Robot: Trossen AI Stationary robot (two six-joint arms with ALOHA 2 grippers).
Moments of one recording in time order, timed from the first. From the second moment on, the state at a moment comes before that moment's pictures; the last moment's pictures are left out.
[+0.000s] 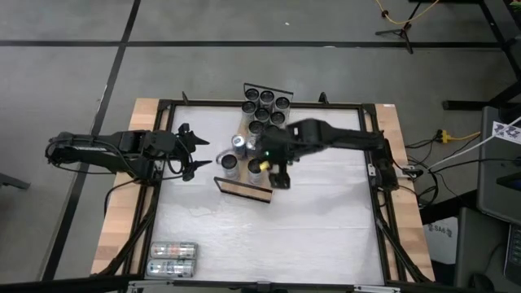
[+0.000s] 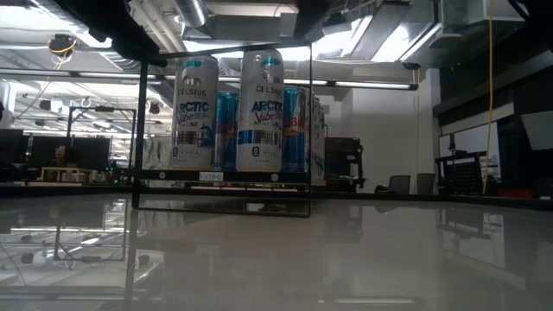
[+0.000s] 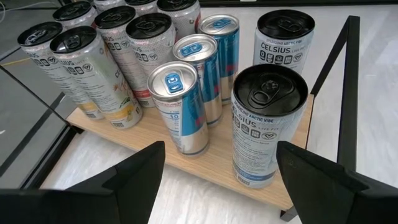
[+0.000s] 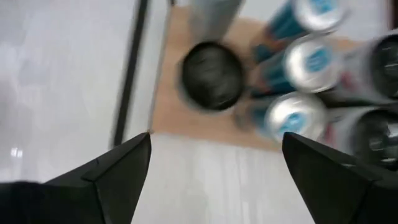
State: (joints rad) left arm 0.00 0.70 0.71 -0.56 -0.27 -0.05; right arm 0.06 2.04 2.34 -1.46 0.04 0.05
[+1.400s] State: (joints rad) left arm 0.00 0.70 0.71 -0.57 -0.27 -0.04; right arm 0.07 1.89 1.79 -1.08 -0.20 -0.35
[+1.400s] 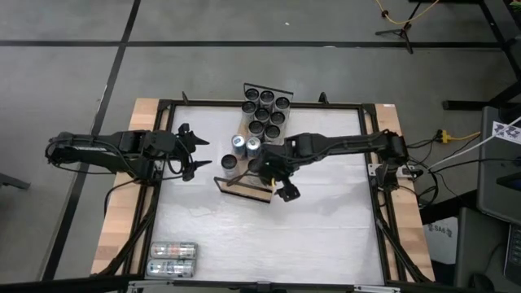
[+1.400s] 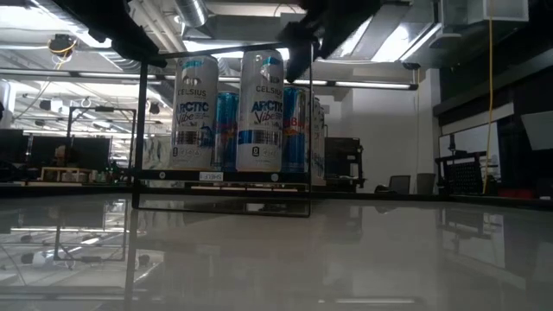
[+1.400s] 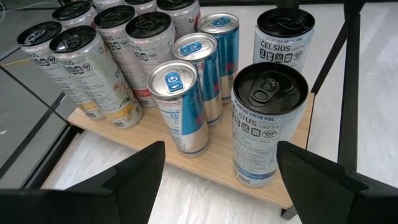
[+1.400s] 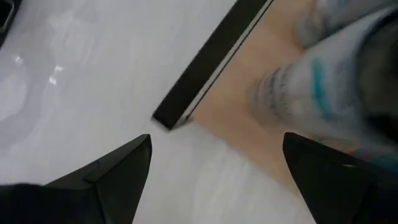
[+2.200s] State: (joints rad) left arm 0.00 0.70 0.71 -0.57 -0.27 -0.05; right arm 0.05 1.90 1.79 -0.91 -0.24 -0.47
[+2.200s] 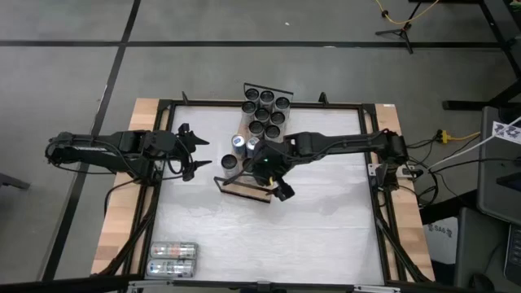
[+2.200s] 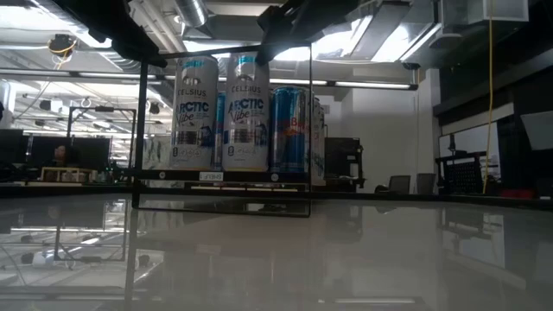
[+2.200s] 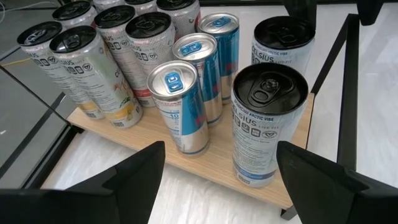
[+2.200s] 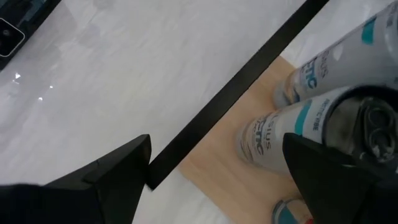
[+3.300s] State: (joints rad) left arm -0.08 0.70 0.71 -0.52 0.18 -0.41; right arm 0.09 1.86 1.92 -1.09 -0.21 -0.40
